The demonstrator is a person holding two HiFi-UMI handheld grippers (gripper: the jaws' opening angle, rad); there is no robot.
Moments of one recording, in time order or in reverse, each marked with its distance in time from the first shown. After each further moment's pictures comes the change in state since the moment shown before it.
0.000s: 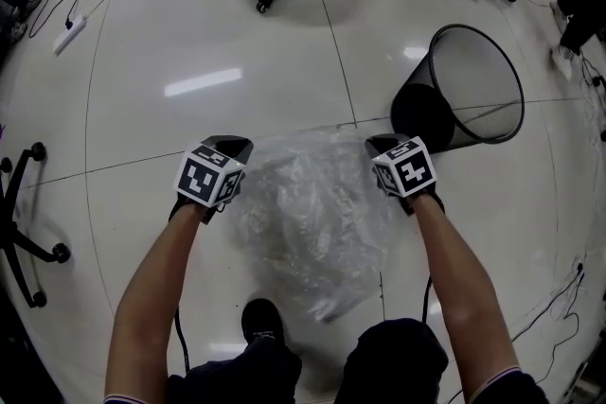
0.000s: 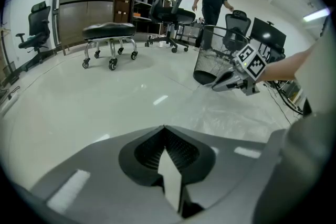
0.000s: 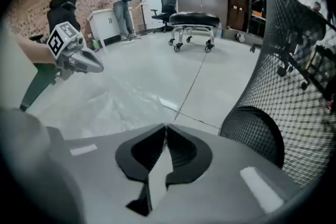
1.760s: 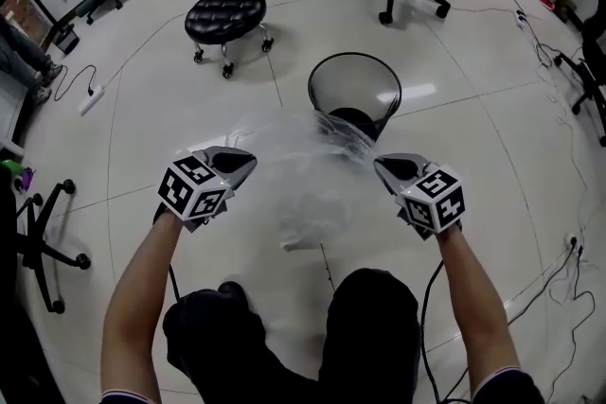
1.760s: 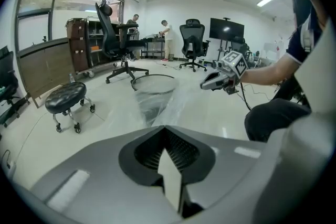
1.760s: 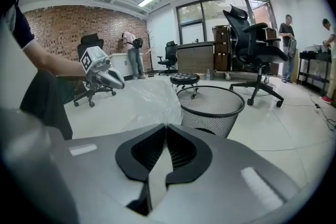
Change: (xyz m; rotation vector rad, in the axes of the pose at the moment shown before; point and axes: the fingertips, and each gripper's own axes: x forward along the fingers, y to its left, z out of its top) left arm -0.134 -0.227 0.156 0.321 -0.137 -0.163; right arm -0.314 -0.024 -0.040 -0.006 -0.424 0.039
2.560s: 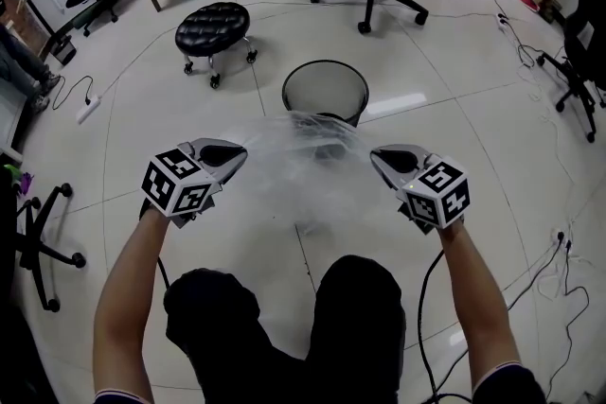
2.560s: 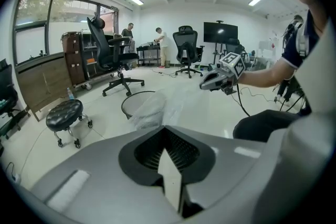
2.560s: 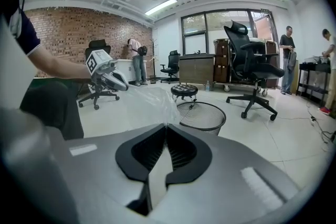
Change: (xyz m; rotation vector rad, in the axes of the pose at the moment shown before) left arm -0.026 -0.055 0.071 0.058 -0.059 0.004; right arm -0.090 -0.006 0.032 -0.057 -0.076 0.004
